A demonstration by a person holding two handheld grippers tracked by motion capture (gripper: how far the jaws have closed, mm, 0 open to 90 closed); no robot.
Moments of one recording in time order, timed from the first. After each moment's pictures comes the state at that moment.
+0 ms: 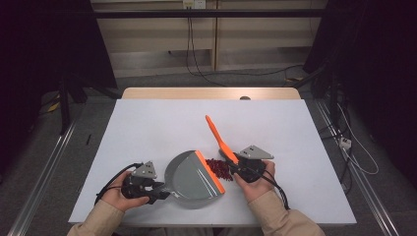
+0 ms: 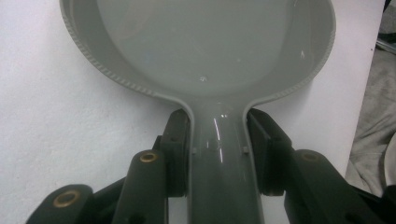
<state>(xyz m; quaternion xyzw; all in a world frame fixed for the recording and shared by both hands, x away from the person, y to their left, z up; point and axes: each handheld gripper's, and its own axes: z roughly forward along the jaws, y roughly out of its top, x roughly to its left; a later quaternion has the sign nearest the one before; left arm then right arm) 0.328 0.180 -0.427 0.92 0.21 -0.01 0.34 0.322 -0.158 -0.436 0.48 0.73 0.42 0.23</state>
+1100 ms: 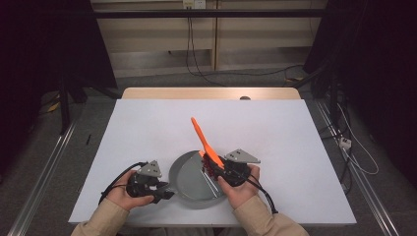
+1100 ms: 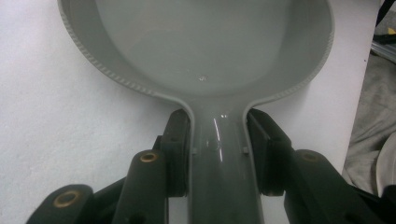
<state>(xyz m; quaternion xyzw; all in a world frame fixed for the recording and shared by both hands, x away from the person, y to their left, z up) 0.330 0.169 -0.427 0.92 0.21 -0.02 0.33 0.317 -0.118 -0.439 0.50 0.71 0.46 0.20</state>
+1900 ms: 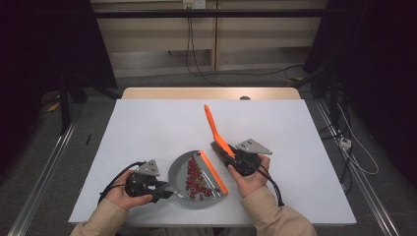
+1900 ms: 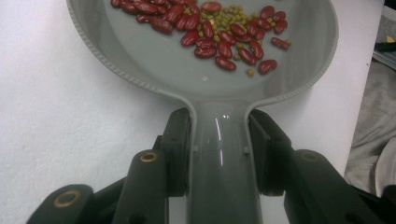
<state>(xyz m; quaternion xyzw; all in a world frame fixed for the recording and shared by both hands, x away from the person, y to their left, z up) 0.332 0.173 -0.429 0.91 0.23 -0.02 0.34 0.338 -0.149 -0.430 0.49 0.69 0.48 0.23</state>
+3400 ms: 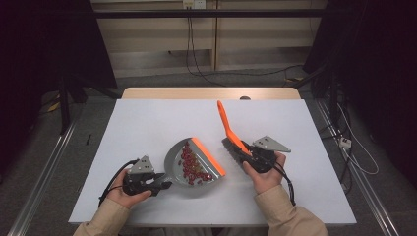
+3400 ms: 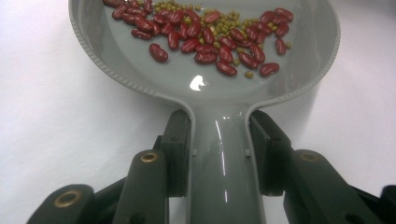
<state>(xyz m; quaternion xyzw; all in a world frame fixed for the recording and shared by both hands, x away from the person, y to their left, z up) 0.338 0.189 -0.435 0.87 0.27 0.06 0.41 0.339 -0.192 -0.423 0.48 0.68 0.50 0.24</state>
